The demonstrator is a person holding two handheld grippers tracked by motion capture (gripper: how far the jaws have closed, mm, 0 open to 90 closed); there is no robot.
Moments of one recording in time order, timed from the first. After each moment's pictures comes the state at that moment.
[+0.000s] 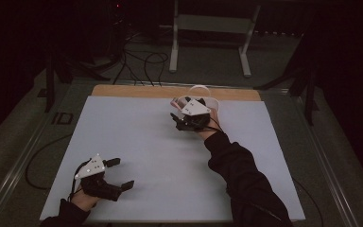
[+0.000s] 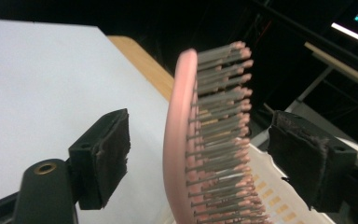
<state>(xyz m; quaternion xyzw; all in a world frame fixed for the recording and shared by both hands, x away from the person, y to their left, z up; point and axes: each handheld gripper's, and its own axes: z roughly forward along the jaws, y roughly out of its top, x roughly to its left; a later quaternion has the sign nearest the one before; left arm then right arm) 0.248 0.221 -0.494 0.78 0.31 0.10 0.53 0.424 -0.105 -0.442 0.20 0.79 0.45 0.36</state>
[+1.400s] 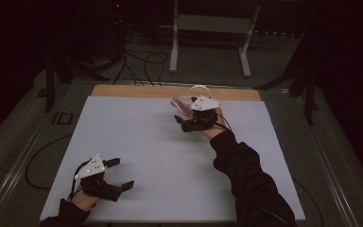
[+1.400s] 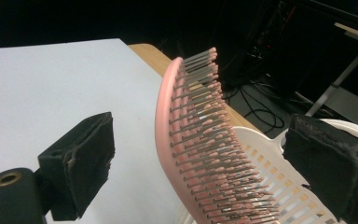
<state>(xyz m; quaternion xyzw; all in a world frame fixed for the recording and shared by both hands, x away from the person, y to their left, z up) 0.247 0.222 -0.493 0.79 0.31 0.10 0.53 0.420 -0.126 -0.425 0.23 0.80 0.48 0.28</state>
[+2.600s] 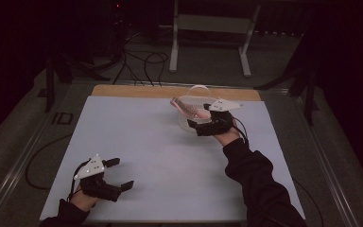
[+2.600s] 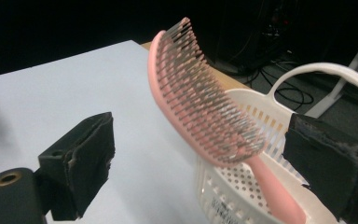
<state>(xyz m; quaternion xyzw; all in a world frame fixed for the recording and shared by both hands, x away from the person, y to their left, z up) 0.247 0.222 -0.492 0.79 0.31 0.11 0.53 0.403 -0.171 -0.420 0.29 0.79 0.51 0.21</state>
